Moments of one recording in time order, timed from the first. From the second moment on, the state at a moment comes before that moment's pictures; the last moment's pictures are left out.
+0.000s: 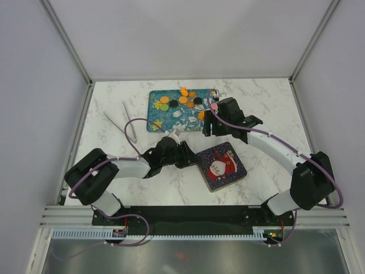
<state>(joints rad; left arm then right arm) -0.80 1.58 0.56 0.50 0.21 -1.08 0.55 1.50 1.15 -0.43 0.03 0.38</state>
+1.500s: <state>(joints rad) -0.72 1.04 0.81 -0.19 0.11 -0.79 0.68 1.60 0.81 0.26 -0.39 0.85</state>
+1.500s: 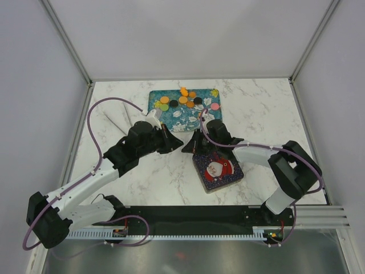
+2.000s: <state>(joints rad) -0.70 1.05 0.81 -0.19 0.11 -0.79 0.68 1.71 0.79 0.32 -0.39 0.88</state>
